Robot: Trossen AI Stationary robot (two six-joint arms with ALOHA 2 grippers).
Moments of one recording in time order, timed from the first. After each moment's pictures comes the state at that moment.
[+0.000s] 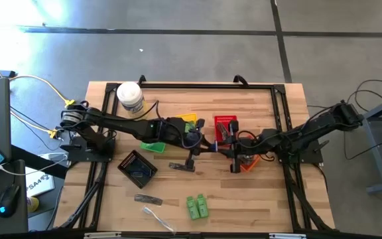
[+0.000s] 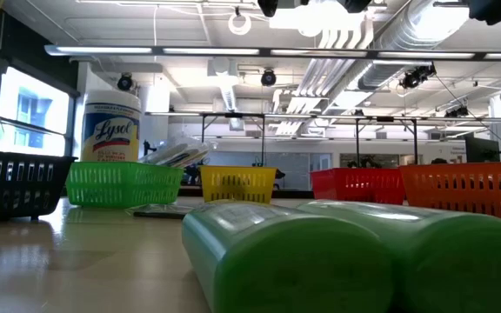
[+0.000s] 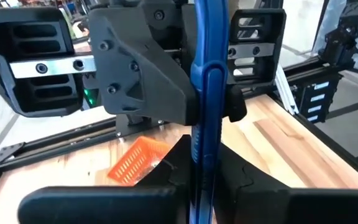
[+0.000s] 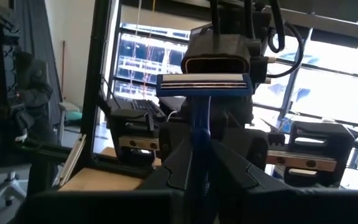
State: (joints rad) left arm -0.11 1.62 1.27 0.17 0.09 0.21; right arm 0.27 1.25 0.58 0.88 0.19 -0.22
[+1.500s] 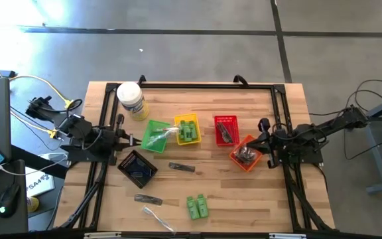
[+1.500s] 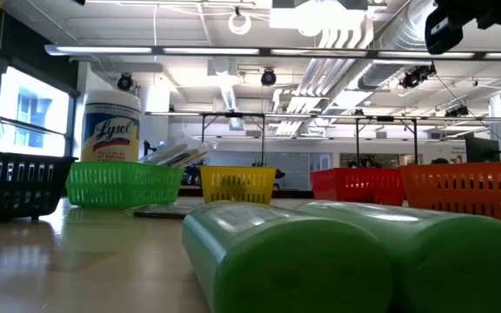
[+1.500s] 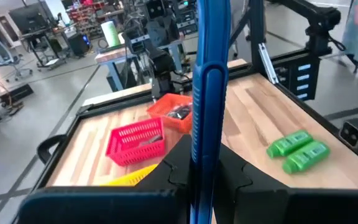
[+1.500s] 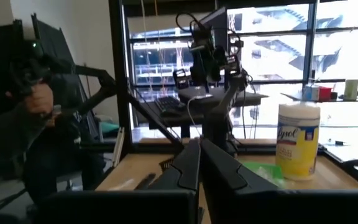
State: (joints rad) left arm -0.49 0.46 0.65 -0.33 -0.43 0.14; right arm 0.36 0.42 0.21 0.39 0.23 0.00
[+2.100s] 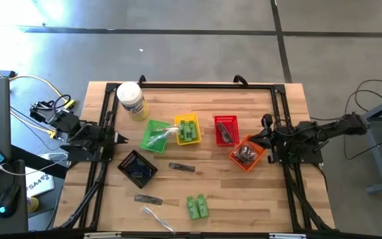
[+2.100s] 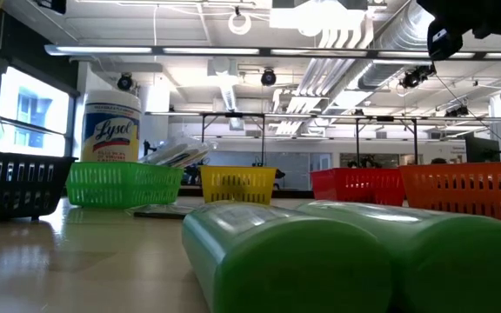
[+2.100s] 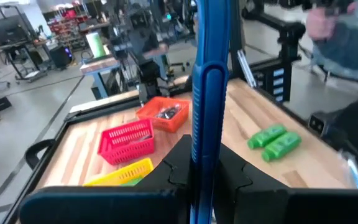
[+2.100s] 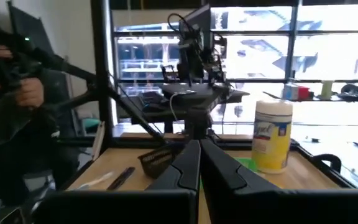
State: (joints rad) left arm -0.49 0.21 0.62 -0.52 -0.35 0.15; right arm 0.26 0.30 0.21 0.24 0.20 -0.02
